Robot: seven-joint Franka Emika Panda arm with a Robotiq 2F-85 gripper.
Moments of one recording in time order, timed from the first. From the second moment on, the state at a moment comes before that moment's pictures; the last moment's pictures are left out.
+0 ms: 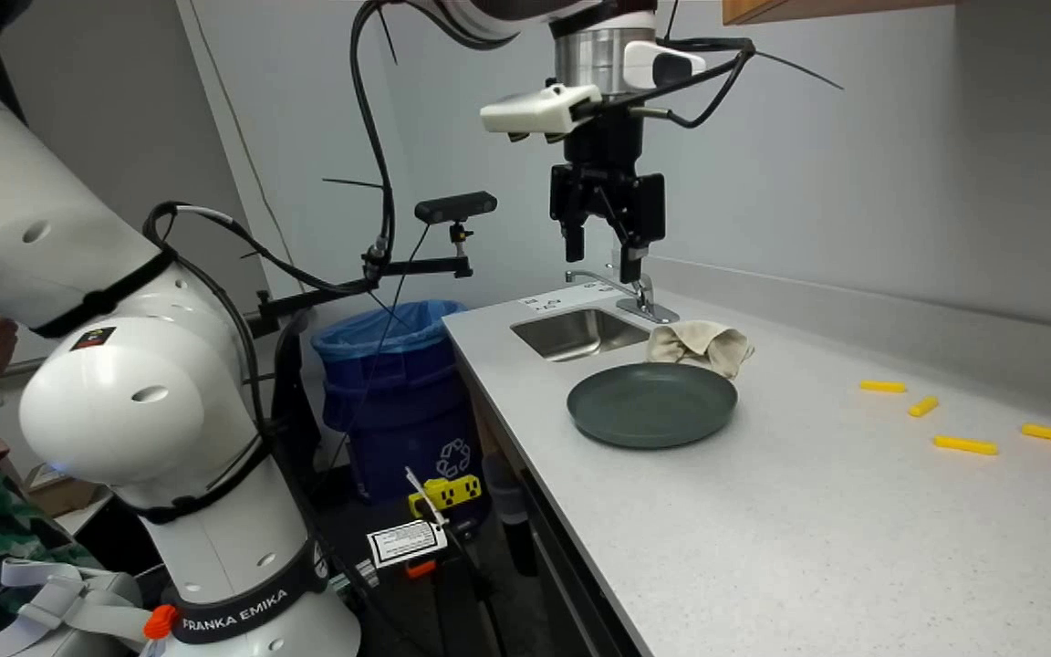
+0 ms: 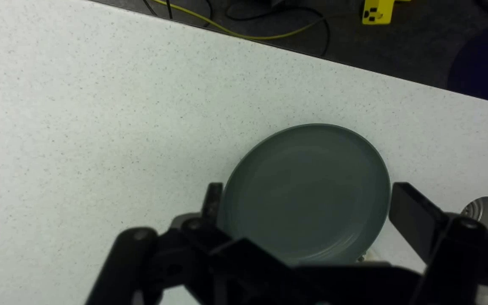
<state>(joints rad) 0.08 -0.42 -0.10 -2.35 0.11 1.87 -0.27</state>
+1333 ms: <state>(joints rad) 0.15 -0.09 0.09 -2.10 0.11 1.95 -0.41</state>
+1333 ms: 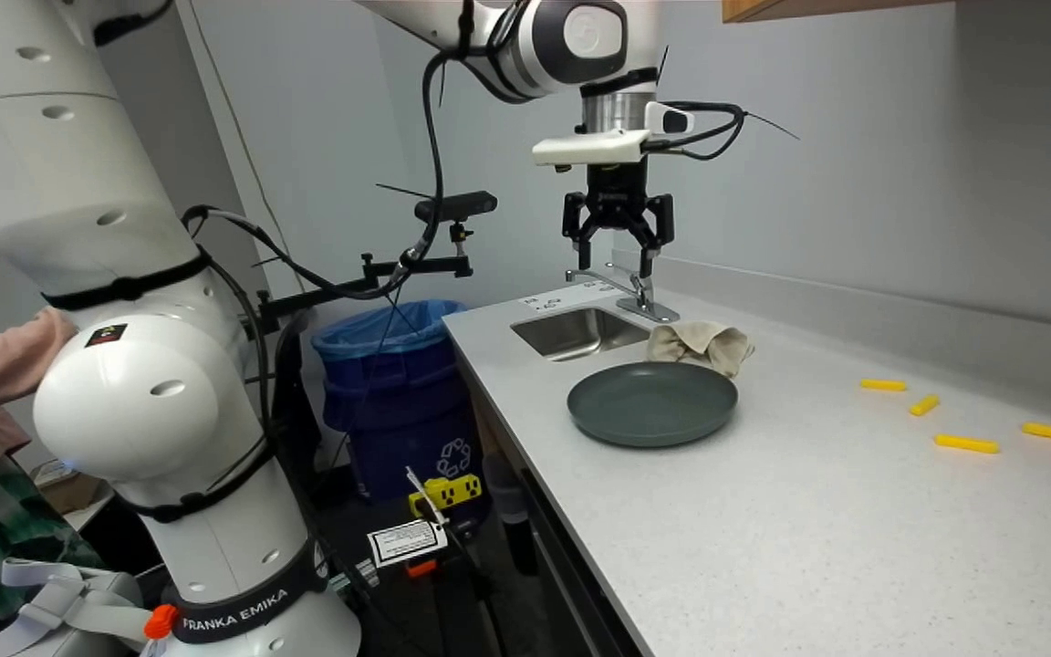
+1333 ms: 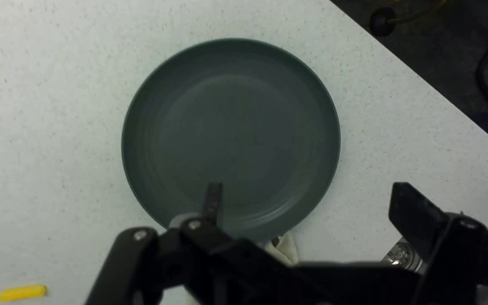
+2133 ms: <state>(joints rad) 0.15 -0.02 0.12 -2.04 0.11 1.95 -0.45</state>
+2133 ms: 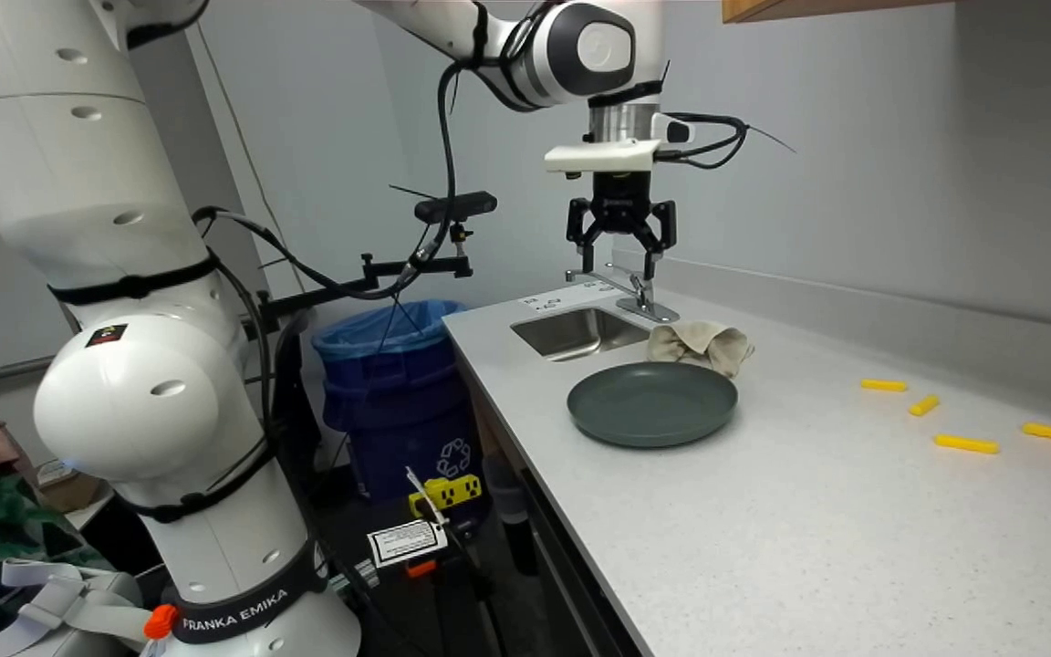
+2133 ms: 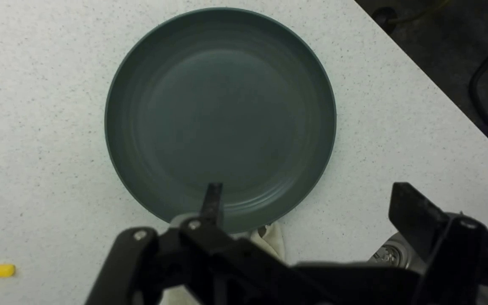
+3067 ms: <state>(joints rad) 0.18 0.22 0.20 -1.85 -0.12 2.21 -0.50</state>
